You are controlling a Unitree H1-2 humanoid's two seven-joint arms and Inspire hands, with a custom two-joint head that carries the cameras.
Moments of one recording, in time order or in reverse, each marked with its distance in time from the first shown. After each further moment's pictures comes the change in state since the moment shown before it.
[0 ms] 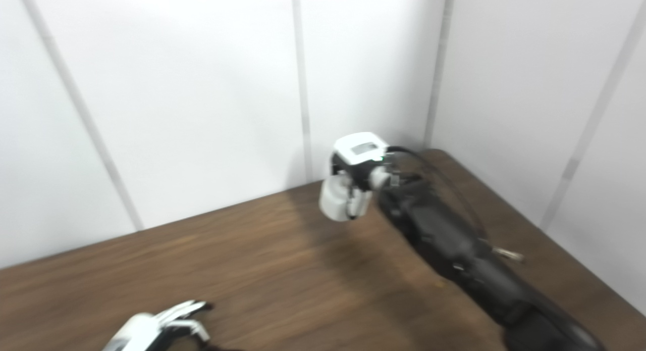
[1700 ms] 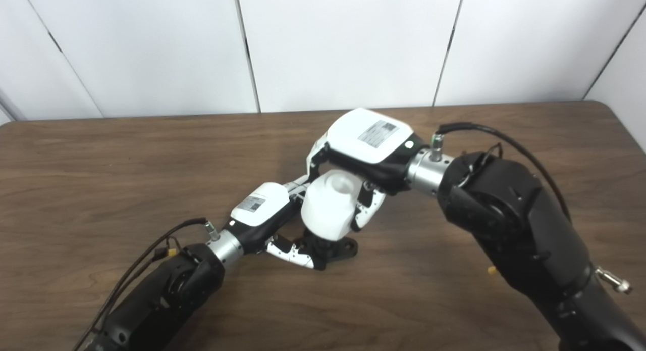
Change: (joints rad) left arm -0.064 -0.123 -0.051 0.053 0.064 0.157 0.000; right arm 0.036 0.164 0.093 -0.428 0.240 -0.261 0.329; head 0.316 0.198
